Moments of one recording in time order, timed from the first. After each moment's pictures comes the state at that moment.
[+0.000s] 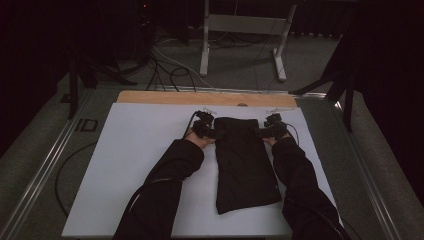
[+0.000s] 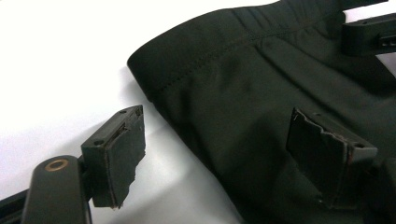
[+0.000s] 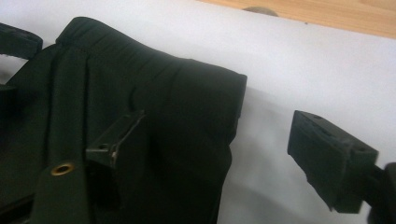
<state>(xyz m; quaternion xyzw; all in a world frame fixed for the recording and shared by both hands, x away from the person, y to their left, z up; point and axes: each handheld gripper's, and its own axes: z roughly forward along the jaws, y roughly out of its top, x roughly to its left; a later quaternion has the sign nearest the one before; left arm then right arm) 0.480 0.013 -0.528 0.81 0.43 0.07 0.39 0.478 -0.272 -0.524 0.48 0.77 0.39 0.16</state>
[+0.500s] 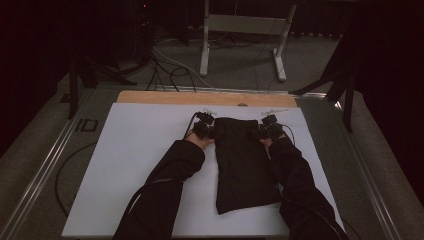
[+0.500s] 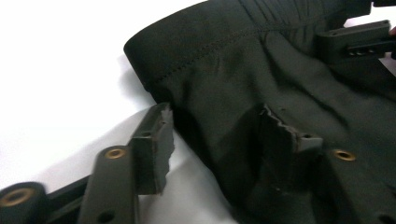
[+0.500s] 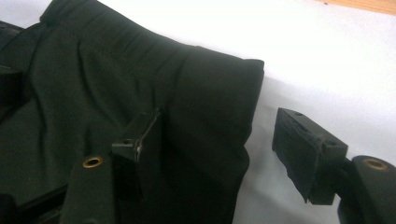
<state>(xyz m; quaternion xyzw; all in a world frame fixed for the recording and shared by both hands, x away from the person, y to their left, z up) 0.480 0.011 -0.532 0.81 0.44 0.05 0.39 0.482 -0.261 -0.534 0.48 0.79 0.36 0.16</state>
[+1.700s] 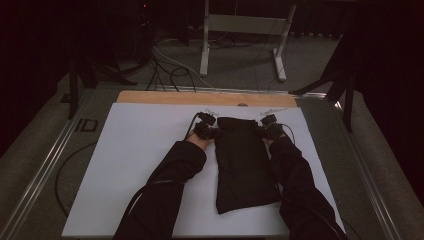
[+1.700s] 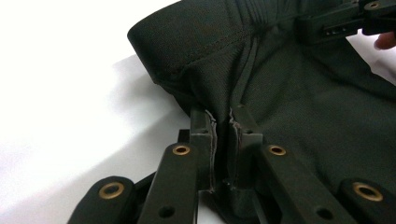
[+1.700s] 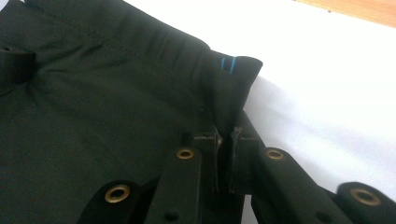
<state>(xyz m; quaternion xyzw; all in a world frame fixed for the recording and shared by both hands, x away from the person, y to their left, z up) 0.474 0.009 -0.525 0.82 0.41 0.05 0.39 0.477 -0.258 -0.525 0.46 0.80 0.35 0.17</state>
